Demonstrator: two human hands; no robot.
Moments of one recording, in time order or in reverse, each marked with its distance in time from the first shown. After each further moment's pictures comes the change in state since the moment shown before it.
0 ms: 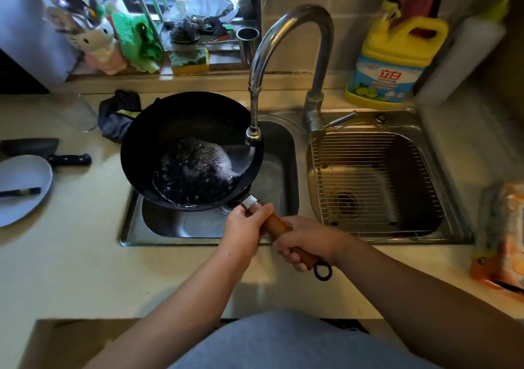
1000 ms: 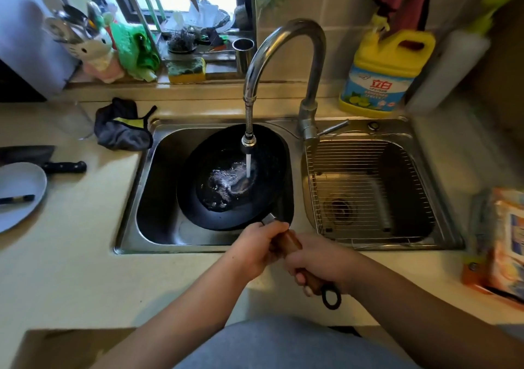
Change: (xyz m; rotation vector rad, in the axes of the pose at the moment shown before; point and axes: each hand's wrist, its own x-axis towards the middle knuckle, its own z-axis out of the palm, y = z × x) left_hand -0.002 -0.009 0.014 -0.035 -0.290 -0.269; right_hand -0.044 -0.002 0.019 -0.045 0.218 0.126
